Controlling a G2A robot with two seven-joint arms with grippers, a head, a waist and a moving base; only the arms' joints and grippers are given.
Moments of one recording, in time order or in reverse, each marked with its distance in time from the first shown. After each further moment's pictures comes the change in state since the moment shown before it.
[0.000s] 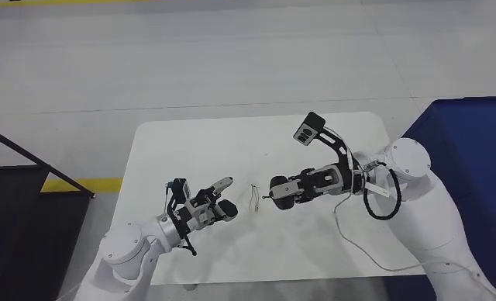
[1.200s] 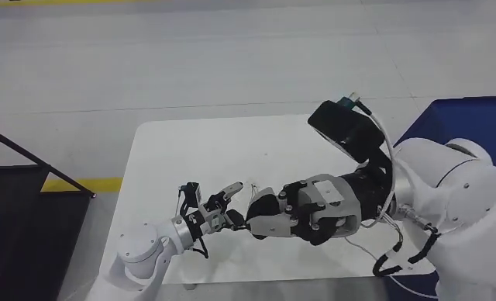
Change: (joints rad) left arm -0.014 -0.002 0.062 0.025 0.029 -0.006 0.013; right arm 0.106 -0.012 0.036 -0.388 -0.249 -0.287 -0.179
